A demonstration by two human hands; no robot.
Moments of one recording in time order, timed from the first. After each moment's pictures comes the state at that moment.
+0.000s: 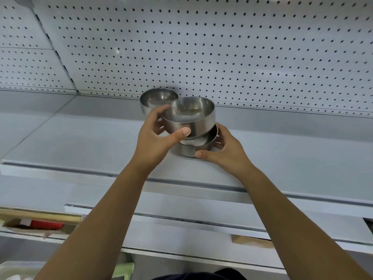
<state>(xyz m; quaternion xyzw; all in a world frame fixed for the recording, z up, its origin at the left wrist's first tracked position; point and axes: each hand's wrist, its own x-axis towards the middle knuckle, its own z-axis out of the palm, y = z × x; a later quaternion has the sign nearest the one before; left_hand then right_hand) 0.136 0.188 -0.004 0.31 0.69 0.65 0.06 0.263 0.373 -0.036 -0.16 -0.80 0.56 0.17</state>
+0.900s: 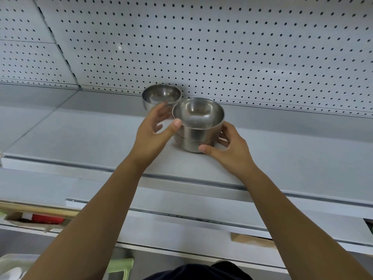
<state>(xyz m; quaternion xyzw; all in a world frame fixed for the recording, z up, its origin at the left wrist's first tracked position) 0.119 0.182 -0.016 0.34 0.72 0.61 0.08 0.267 0.369 -0.036 -0.19 -0.81 0.52 0.21</state>
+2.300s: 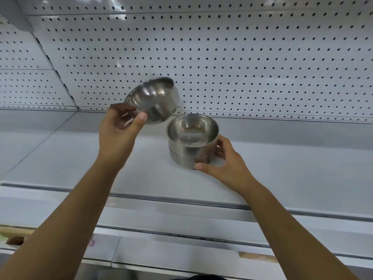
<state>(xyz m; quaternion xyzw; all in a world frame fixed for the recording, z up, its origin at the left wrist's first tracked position) 0.083 0.170 0.032 0.28 0.67 0.68 -0.05 0.266 0.378 -0.036 -0.19 -0.81 0.53 0.17</state>
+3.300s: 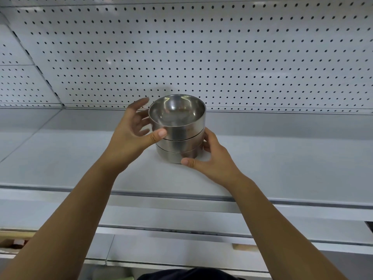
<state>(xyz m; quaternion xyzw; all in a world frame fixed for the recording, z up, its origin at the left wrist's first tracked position) 0.108 0.190 0.023 0.38 0.69 0.61 0.13 0.266 0.377 -0.039 -0.18 -0.82 0.52 0.16</state>
